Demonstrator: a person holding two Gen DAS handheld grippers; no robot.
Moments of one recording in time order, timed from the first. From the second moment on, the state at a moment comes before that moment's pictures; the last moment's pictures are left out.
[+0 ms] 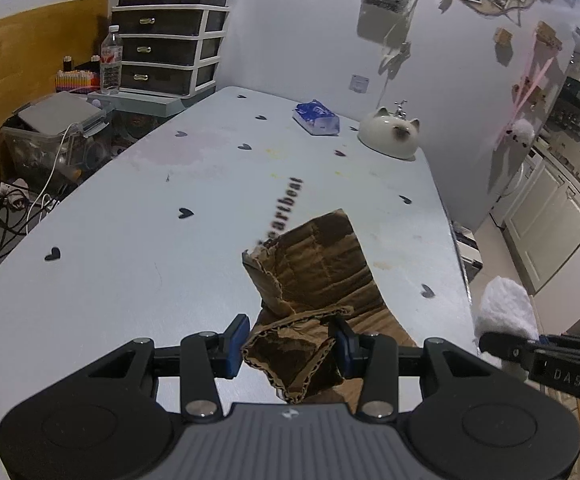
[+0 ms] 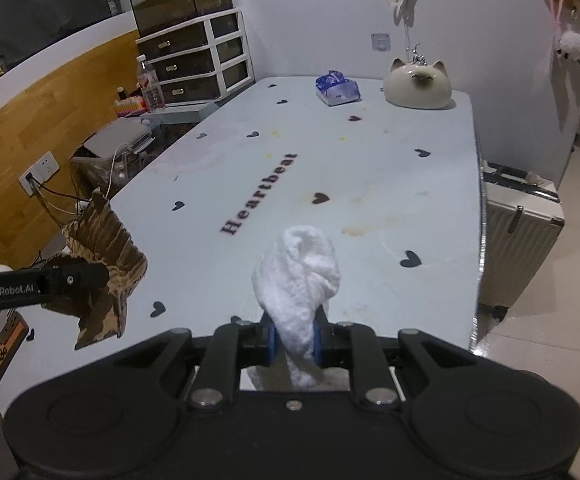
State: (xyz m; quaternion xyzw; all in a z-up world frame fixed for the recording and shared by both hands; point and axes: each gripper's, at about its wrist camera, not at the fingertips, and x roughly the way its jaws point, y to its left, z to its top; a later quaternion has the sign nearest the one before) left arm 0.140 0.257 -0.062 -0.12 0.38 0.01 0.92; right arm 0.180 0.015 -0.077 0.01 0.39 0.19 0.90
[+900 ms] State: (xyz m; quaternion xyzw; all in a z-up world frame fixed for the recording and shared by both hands) left arm 0.138 0.061 -0.055 -0.09 0.38 0.04 0.92; right arm 0.185 -0.167 -0.072 0.02 0.39 0.20 0.90
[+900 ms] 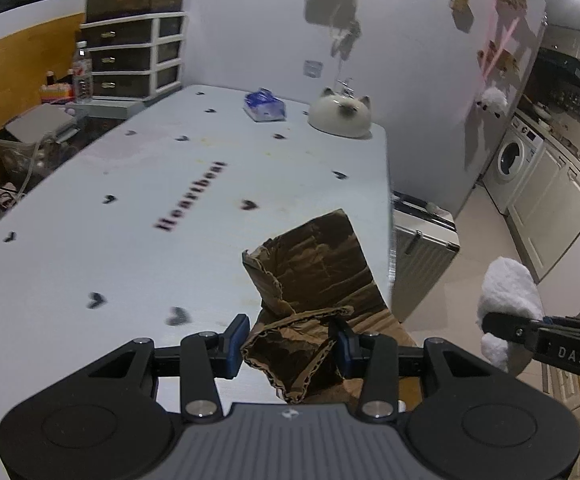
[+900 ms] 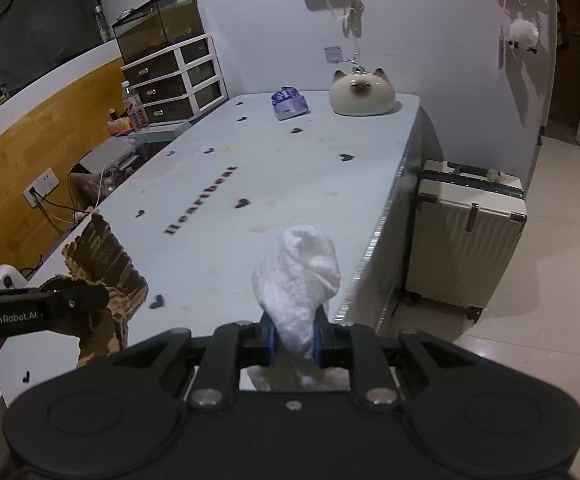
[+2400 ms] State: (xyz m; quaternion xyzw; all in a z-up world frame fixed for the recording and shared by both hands) left arm 0.283 -0.235 -0.373 0.10 0.65 -0.18 0.73; right arm 0.236 -0.420 -0.311 0.19 0.56 0.05 0.80
